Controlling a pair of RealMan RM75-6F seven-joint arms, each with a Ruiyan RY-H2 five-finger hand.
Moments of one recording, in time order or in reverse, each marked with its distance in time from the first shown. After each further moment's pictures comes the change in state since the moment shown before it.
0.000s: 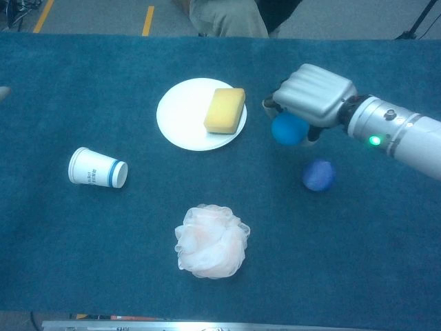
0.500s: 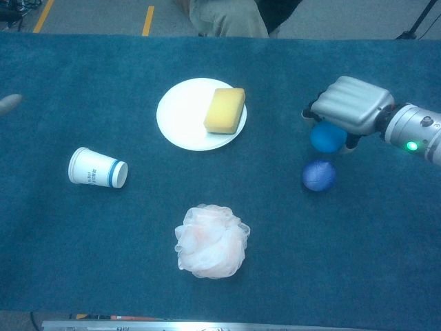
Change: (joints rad) left arm -0.006 -0.014 0.004 -0.007 0.009 -0.026 0.008; right arm -0.060 0.053 -0.056 0.086 -0.027 -0.054 0.052
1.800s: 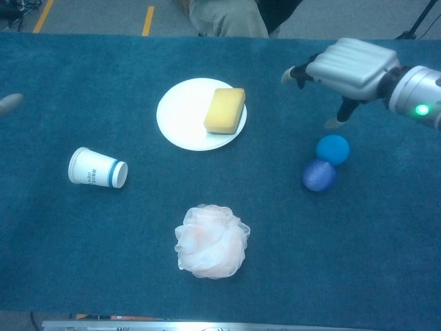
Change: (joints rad) left arm 0.008 0.017 0.001 -0.023 0.022 0.003 -0.002; right arm 0.026 0.115 0.134 -0.168 0.044 -0.036 0.058
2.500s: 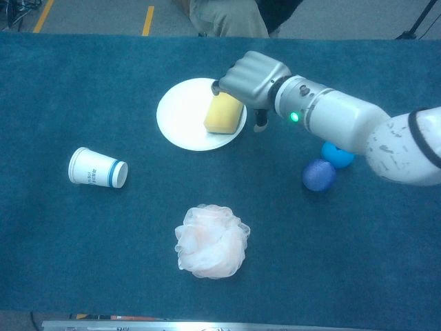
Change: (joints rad) left arm 0.054 0.046 0.019 -0.013 0.025 0.054 -0.048; right arm 0.327 -0.344 0.062 0.093 0.540 0.070 -0.481
